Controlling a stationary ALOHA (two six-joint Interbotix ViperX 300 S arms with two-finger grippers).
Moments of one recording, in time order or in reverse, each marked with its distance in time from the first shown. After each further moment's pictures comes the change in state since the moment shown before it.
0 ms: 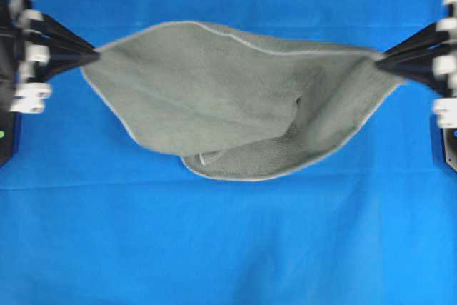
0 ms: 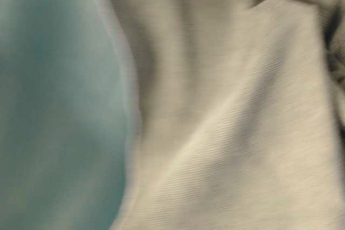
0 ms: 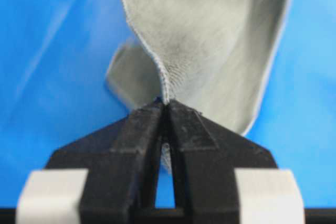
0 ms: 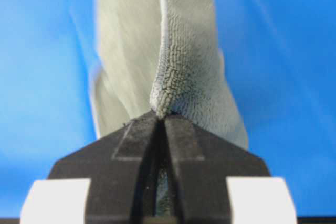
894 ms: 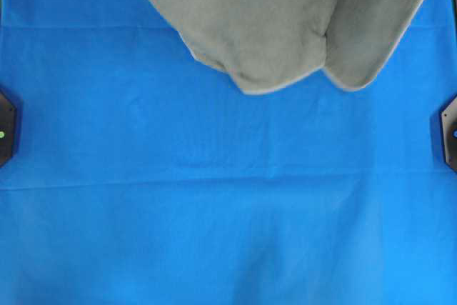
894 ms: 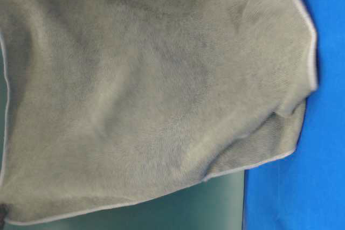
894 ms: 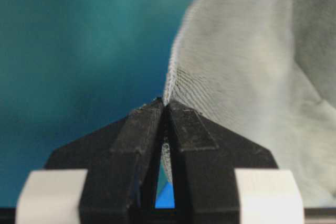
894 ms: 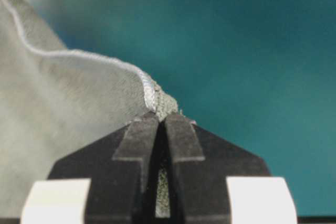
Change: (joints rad) left arm 0.391 0.252 -0.499 0.021 0.026 0.414; right arm -0.483 0.121 -0.383 -0.325 0.051 -0.021
